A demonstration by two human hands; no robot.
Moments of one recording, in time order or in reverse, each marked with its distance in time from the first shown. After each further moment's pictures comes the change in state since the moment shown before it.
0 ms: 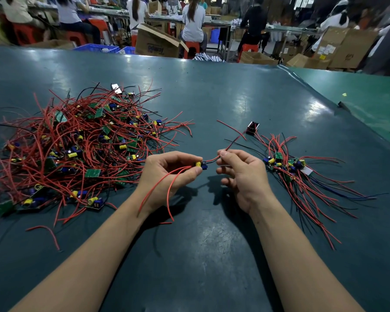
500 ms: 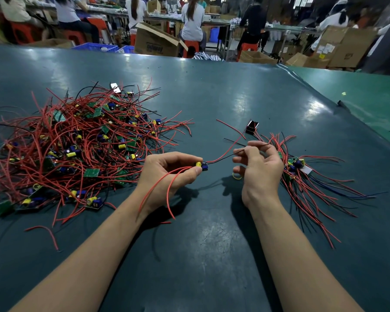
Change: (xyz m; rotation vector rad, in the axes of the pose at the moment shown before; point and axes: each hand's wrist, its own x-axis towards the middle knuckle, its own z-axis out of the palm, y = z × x) left_hand -0.002 0.001 0.000 -0.002 -0.008 -0.055; right_hand 0.009 0.001 -0.007 0.156 0.300 -0.245
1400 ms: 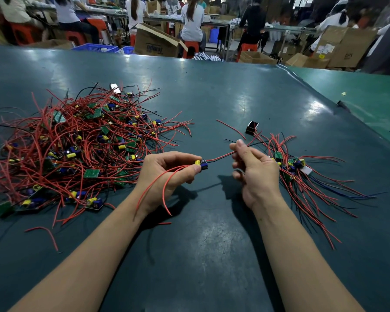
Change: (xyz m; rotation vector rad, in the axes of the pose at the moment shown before) left_hand 0.002 0.000 0.000 -0.052 0.024 -0.007; right_hand -0.002 -0.005 -0.002 -0.058 -0.159 0.147
